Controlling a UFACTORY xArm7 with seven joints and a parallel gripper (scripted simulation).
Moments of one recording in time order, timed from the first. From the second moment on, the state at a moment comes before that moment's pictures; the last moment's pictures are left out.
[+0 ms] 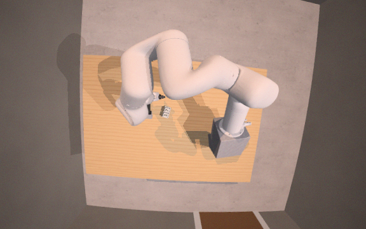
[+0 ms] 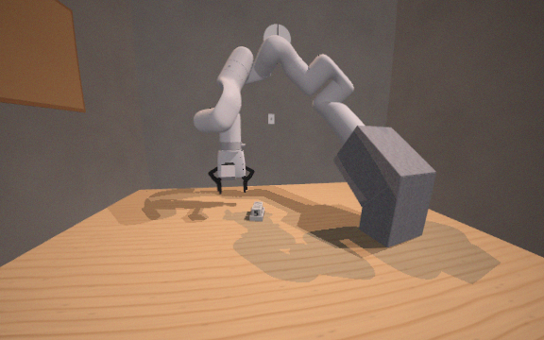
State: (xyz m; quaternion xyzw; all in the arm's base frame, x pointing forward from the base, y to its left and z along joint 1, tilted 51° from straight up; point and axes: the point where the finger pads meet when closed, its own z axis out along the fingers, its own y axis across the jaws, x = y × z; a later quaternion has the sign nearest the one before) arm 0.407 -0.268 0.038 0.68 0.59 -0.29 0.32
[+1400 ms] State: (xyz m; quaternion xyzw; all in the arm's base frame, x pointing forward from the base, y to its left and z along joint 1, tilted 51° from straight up) arm 0.378 -0.287 0.062 0.42 0.80 -0.38 0.20
